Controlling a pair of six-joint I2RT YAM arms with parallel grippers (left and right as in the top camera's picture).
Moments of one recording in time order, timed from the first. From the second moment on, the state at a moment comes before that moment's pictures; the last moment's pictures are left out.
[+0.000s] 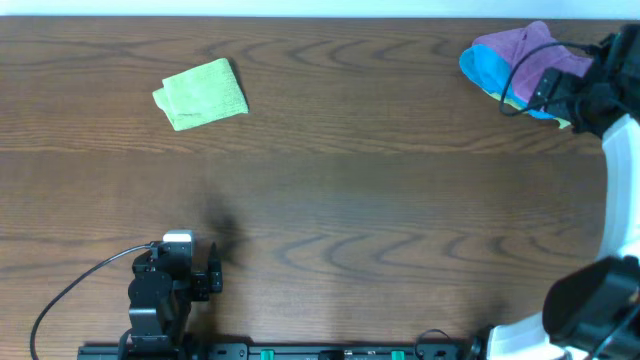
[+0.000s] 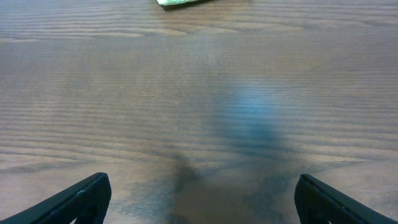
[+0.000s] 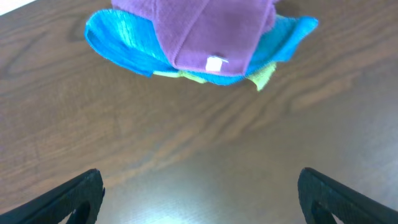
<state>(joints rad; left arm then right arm) -0.02 0.01 0.16 -0.73 -0.03 0.05 -0.31 1.71 1.61 -0.87 -0.01 0.13</state>
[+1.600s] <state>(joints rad) -0.02 0.01 0.16 -0.73 -0.03 0.05 -0.31 2.23 1.61 -0.10 -0.23 0.37</state>
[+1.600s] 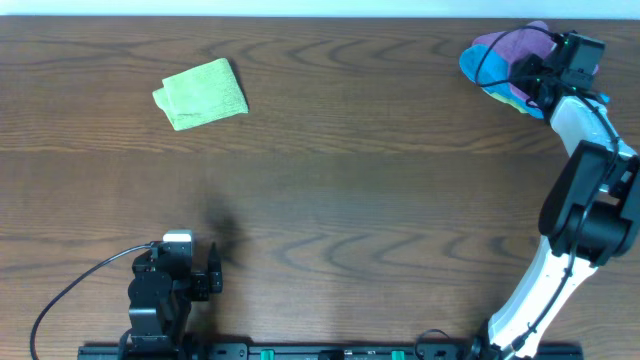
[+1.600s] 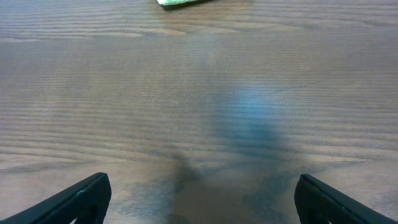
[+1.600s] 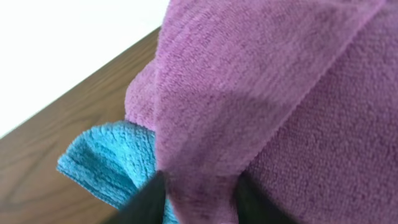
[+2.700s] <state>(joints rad) -0.02 0.01 0.16 -0.73 -0.03 0.05 -0.13 1.56 1.62 -1.03 -0.30 -0.02</state>
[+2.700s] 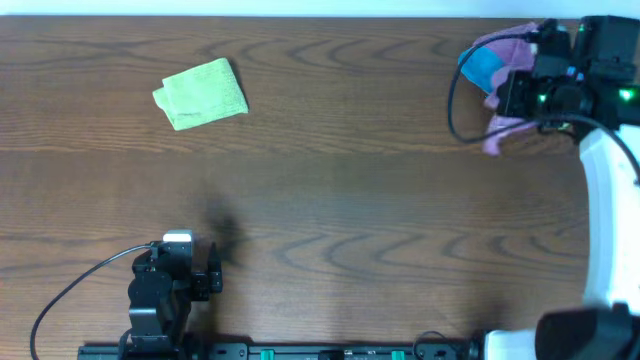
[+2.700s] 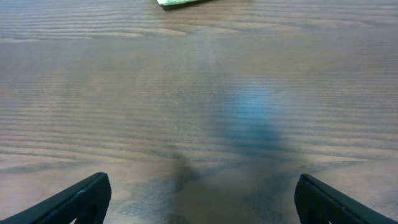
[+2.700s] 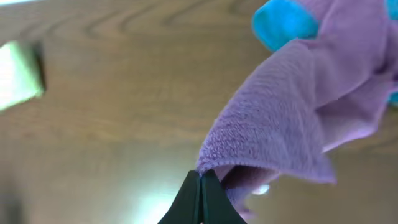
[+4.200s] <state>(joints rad) -0.02 0.01 0.16 -0.73 -0.03 0.05 0.26 1.60 1.62 -0.91 -0.09 -0.02</state>
